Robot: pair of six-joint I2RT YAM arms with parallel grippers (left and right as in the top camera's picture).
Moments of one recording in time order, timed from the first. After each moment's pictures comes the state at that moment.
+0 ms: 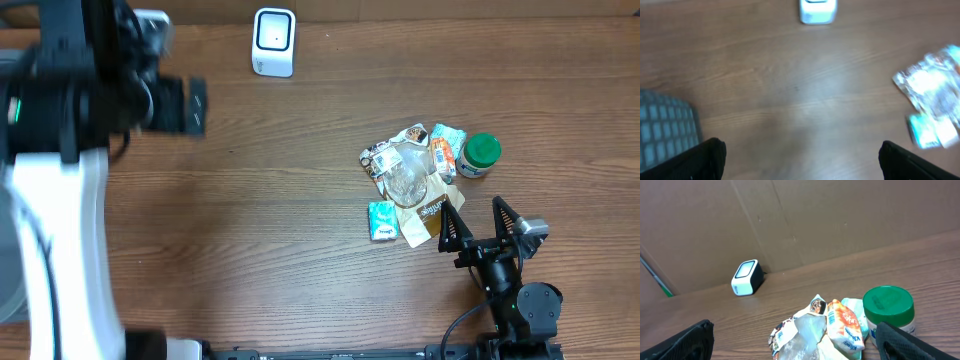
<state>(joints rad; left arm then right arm) -0.04 1.58 2.17 -1.56 0.08 0.08 0.04 0.01 0.02 -0.02 -0.15 0.33</state>
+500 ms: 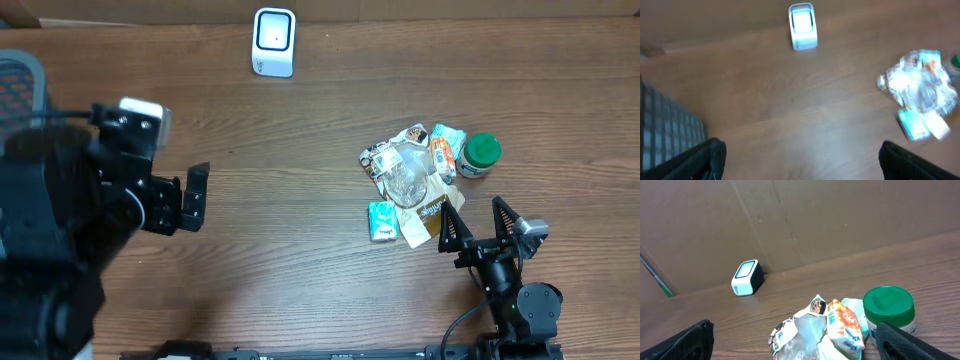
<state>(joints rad) -0.09 1.06 1.69 -1.27 0.07 0.13 0.04 0.01 0.02 -0.02 -0.15 0.33</state>
